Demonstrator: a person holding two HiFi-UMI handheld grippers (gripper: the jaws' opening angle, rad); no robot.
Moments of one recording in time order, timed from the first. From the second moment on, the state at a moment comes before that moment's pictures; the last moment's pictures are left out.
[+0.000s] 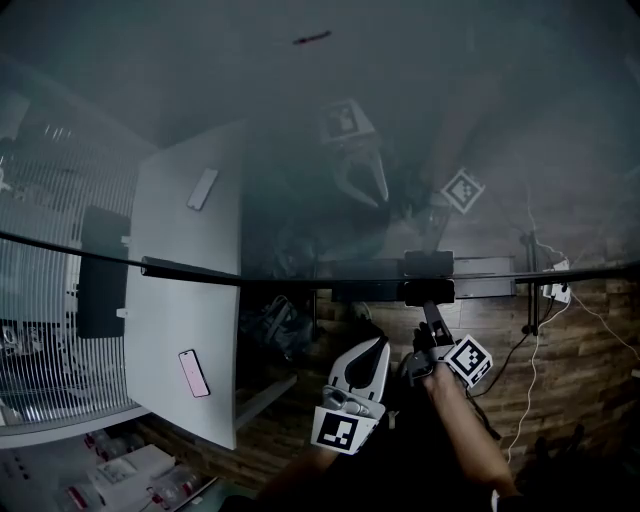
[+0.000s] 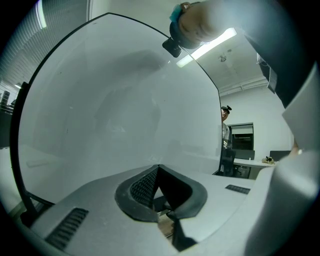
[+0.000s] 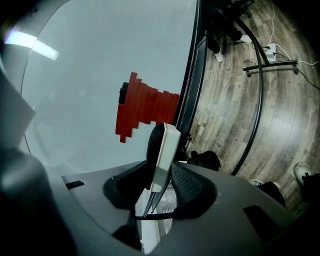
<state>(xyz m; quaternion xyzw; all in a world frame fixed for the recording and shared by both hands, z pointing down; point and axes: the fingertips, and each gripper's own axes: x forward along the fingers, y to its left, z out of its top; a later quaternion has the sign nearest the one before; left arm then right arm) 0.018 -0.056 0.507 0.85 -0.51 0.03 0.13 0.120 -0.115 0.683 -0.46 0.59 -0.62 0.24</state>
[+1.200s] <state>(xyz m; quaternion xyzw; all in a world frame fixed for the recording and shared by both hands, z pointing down) 0.026 -0.042 0.471 0.84 -0.53 -0.02 0.09 0.138 -0.104 0.637 -0.46 0.64 -0.57 0.22</state>
